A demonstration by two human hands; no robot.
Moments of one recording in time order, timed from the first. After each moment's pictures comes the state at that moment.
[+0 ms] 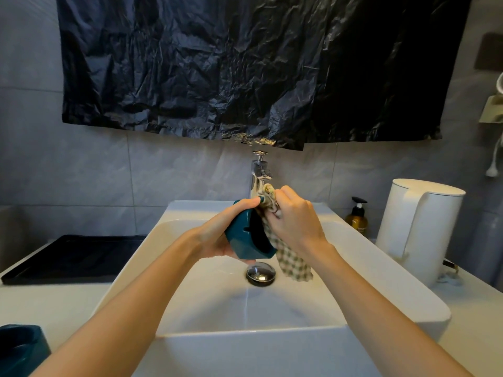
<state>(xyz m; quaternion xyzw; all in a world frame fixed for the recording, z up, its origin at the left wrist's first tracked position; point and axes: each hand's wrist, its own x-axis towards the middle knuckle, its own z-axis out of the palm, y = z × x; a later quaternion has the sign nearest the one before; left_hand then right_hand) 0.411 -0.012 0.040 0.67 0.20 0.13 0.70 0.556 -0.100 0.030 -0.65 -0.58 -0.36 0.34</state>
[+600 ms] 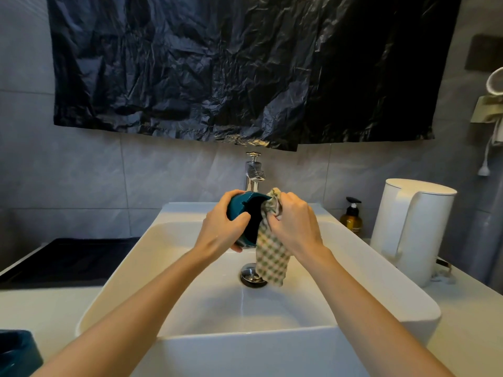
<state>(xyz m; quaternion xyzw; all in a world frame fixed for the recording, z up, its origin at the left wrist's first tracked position) 0.426 -0.022 0.023 0.78 0.20 0.40 0.44 0.566 -0.103 0.026 -0.74 -0.50 -0.28 0.35</state>
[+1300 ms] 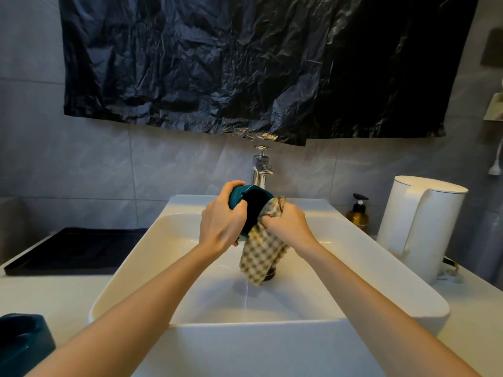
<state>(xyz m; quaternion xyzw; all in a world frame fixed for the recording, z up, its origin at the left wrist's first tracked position) 0.421 -0.021 0.022 0.77 0.28 0.47 0.32 0.549 -0.088 0.021 -0.79 -0.40 0.06 0.46</state>
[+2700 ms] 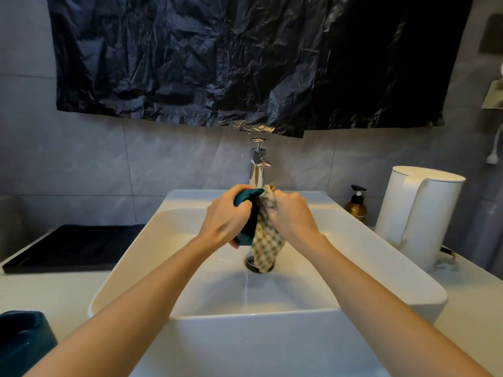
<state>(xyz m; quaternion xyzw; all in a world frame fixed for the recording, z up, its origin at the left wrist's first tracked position) 0.422 -0.022 0.024 0.81 0.27 0.37 0.37 0.551 -0.095 0.022 -0.79 -0.51 -0.20 0.28</state>
